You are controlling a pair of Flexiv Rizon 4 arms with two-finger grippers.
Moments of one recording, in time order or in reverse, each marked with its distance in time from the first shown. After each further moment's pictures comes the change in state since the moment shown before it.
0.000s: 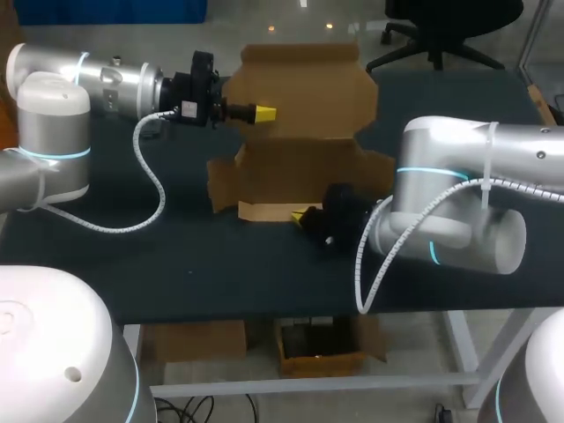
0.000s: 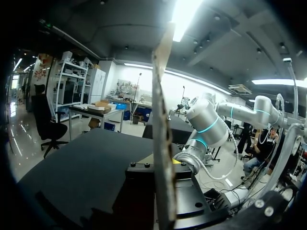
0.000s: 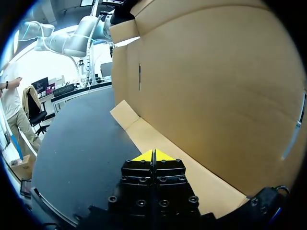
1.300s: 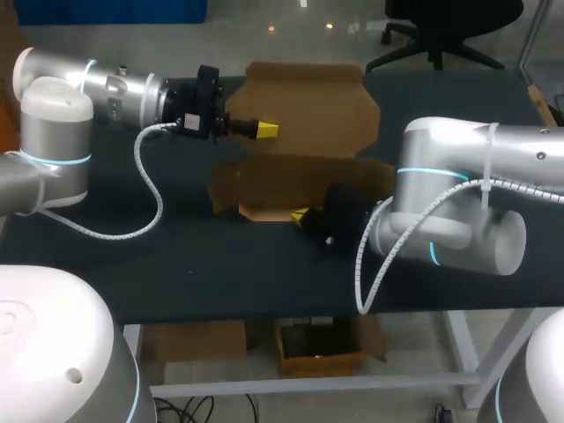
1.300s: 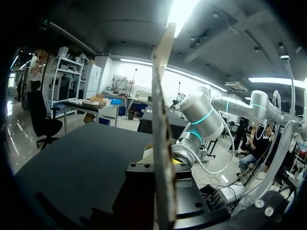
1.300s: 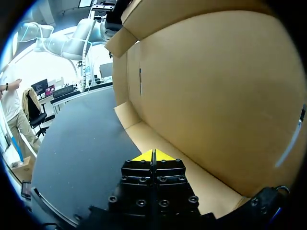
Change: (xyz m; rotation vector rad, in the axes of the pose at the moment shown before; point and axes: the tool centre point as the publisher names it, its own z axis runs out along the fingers) left arm 0.014 0.024 0.007 -0.039 0.044 -0.003; right arm 0.000 -0.002 0.001 -0.001 -0.001 0.016
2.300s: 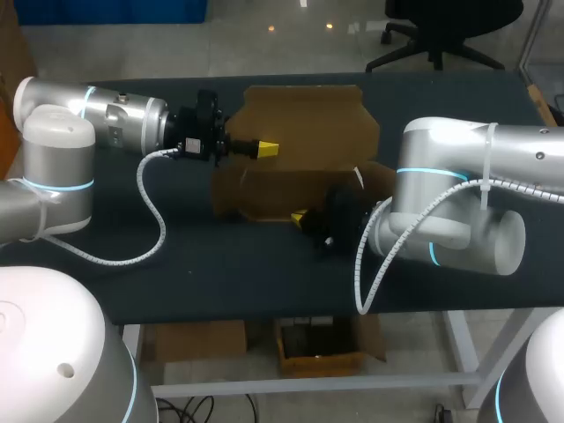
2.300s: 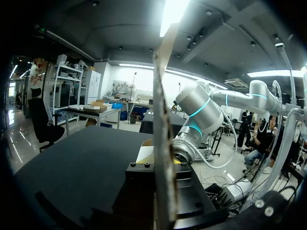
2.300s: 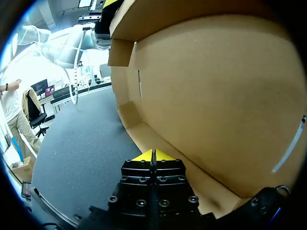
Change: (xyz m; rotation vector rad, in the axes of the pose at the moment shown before) left arm 0.014 0.028 0.008 0.031 -0.026 0.060; right arm 0.002 0.000 0.001 0.002 0.003 0.003
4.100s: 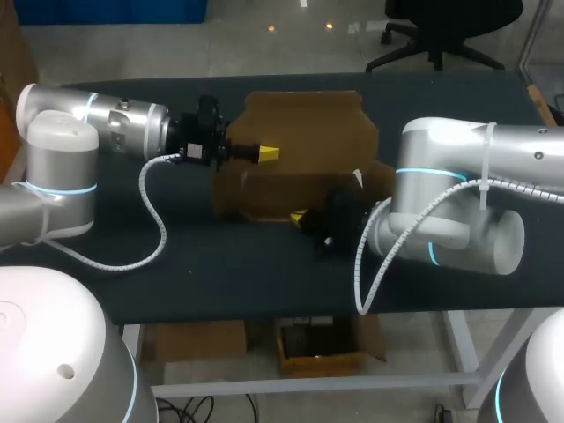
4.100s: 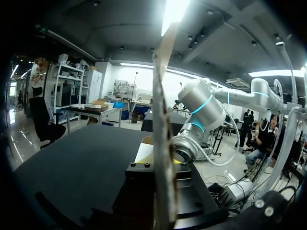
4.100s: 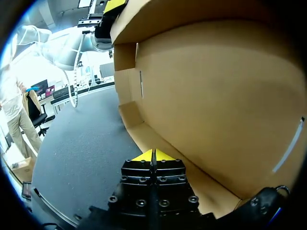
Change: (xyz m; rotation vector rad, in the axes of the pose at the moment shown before) left arm -0.006 0.012 0.002 -0.006 -0.015 -0.005; right arm 0.001 0.000 0.001 0.001 0.004 0.004
